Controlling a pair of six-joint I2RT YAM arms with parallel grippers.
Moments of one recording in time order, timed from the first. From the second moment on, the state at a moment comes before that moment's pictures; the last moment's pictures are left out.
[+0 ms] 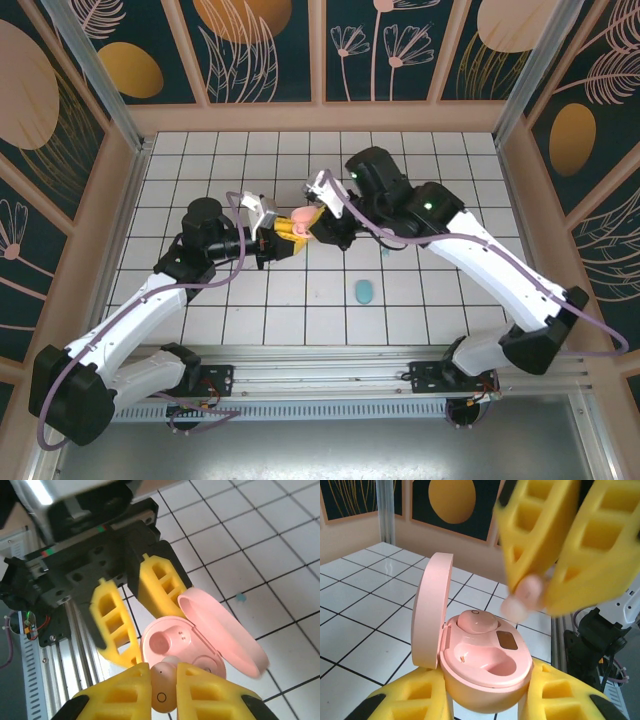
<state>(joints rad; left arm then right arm) -0.49 1.06 0.74 0.11 0.84 -0.06 0.84 1.38 1.59 -0.89 -0.36 -0.18</state>
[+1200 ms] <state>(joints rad) -0.49 1.00 0.69 0.07 0.95 0.26 0.85 1.34 1.50 -0.88 -0.61 -0.76</state>
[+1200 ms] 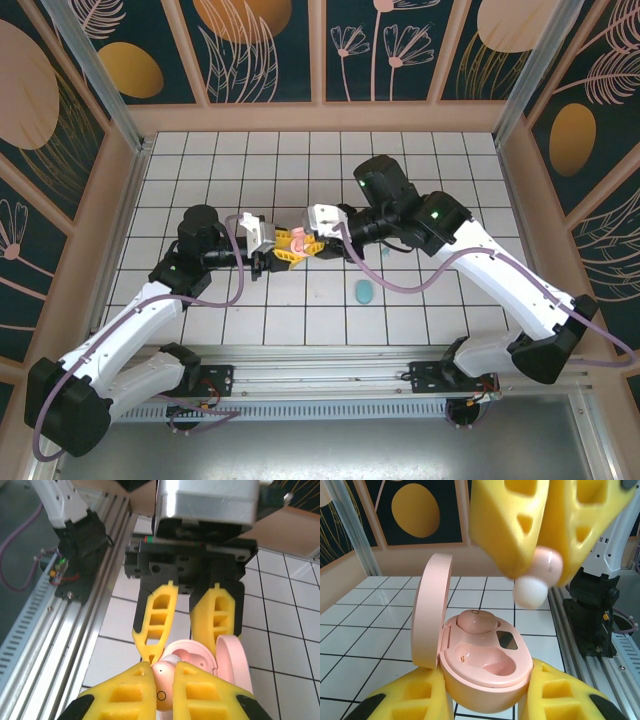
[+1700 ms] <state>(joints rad) -0.49 1.01 0.69 0.05 0.96 0.28 0.94 1.39 1.54 -0.95 -0.41 -0.93</state>
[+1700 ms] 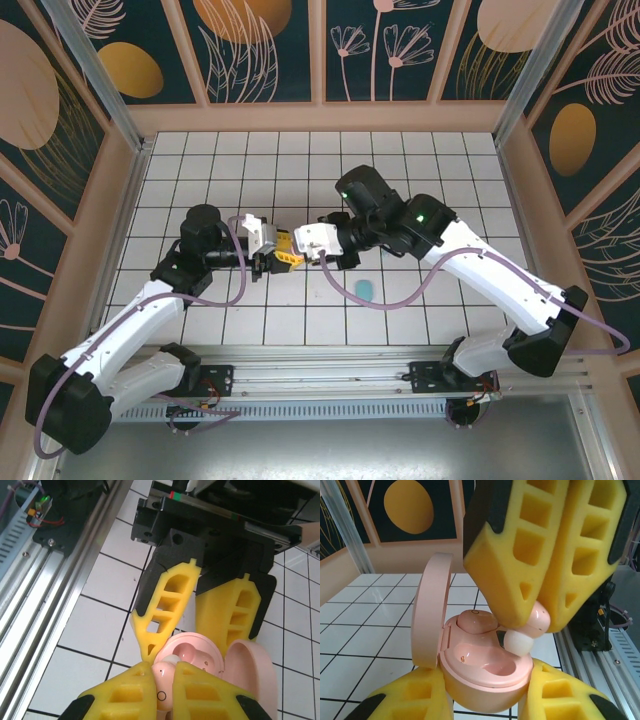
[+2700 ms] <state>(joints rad) -0.49 1.02 0.69 0.01 0.97 0.30 0.99 1.43 1.55 -0.95 -0.31 -1.08</state>
